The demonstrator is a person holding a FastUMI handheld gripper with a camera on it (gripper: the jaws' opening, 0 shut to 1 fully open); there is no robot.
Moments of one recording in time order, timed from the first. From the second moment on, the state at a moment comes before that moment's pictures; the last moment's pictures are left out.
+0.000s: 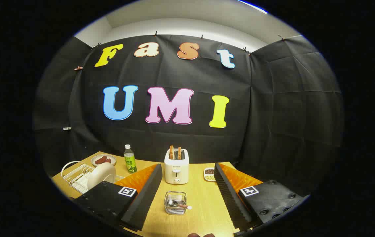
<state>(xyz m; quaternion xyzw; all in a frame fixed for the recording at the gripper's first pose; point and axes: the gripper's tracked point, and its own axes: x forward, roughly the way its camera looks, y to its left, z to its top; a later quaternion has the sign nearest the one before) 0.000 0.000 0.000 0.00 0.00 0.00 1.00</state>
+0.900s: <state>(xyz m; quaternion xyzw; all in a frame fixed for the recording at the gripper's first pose) 0.004 0.014 -0.014 0.00 0.02 0.04 1.00</state>
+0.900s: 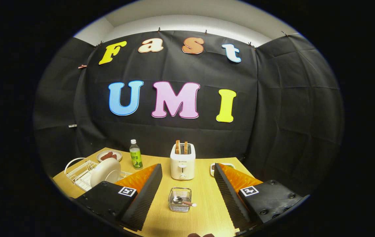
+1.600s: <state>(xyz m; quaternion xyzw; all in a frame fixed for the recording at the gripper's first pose) 0.025 0.042 -0.042 -0.01 0.09 0.07 0.99</state>
